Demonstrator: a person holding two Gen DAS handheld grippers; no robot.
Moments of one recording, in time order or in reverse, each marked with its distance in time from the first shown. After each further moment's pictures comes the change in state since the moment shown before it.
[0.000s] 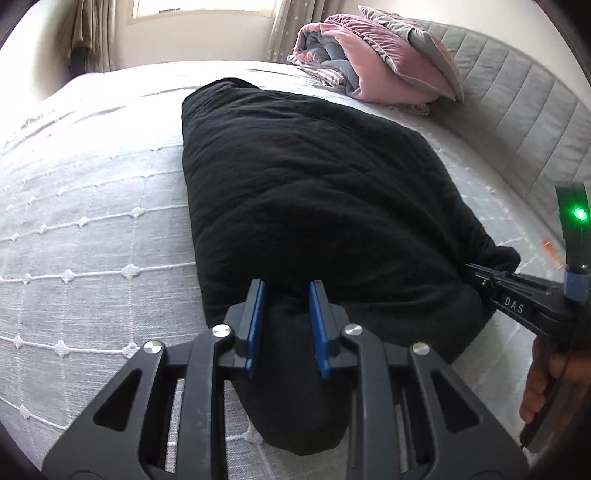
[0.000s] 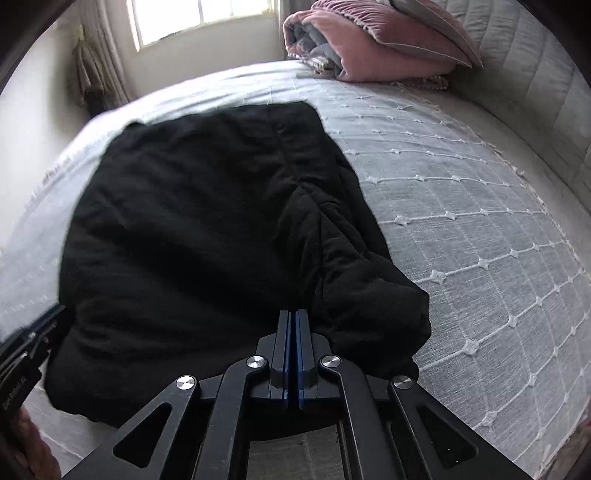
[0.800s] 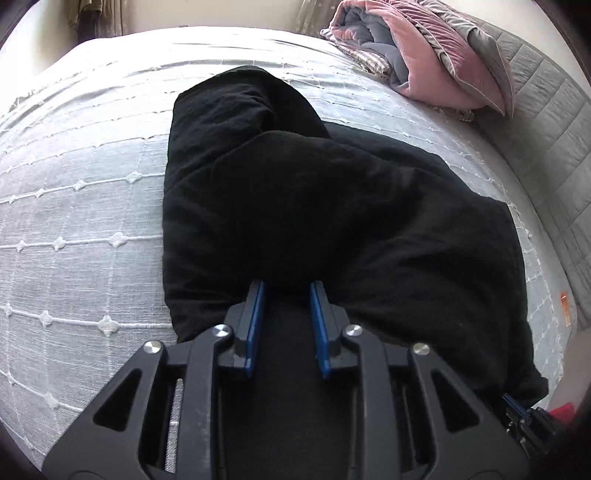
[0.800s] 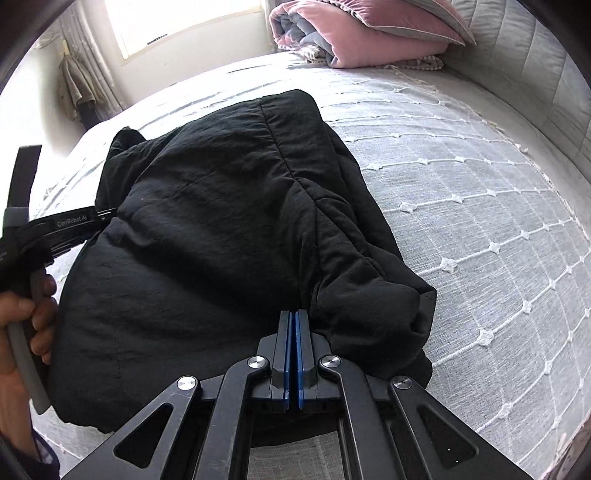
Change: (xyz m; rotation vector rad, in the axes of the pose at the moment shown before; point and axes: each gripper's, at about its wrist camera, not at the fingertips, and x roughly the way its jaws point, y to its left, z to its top) left arm 0.102 0.034 0.110 -0.132 0.157 0.011; right arm -0.002 -0.034 0.014 0.093 0.022 0.073
